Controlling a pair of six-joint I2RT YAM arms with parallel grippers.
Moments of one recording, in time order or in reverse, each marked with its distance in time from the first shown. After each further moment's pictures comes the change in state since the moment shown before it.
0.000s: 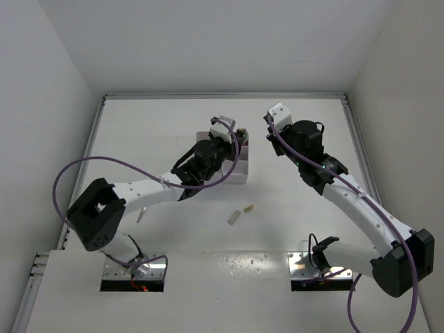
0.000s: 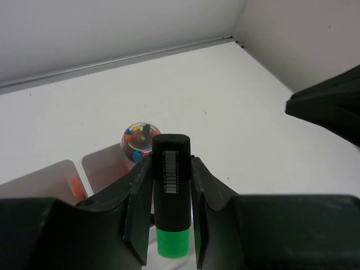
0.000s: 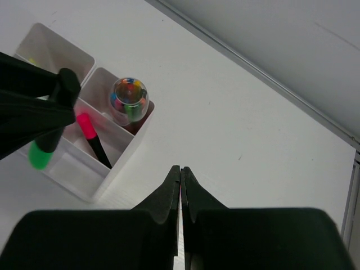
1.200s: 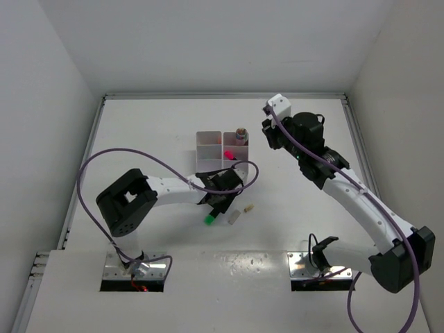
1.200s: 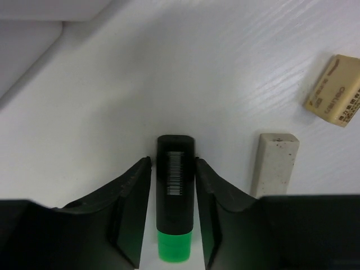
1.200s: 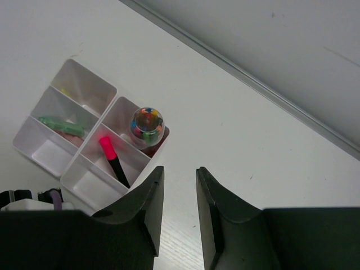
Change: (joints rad) left arm -0.108 0.257 0.071 -0.917 0.136 -0.123; right arm 0.012 0.039 0.100 -0.026 -0.050 0.045
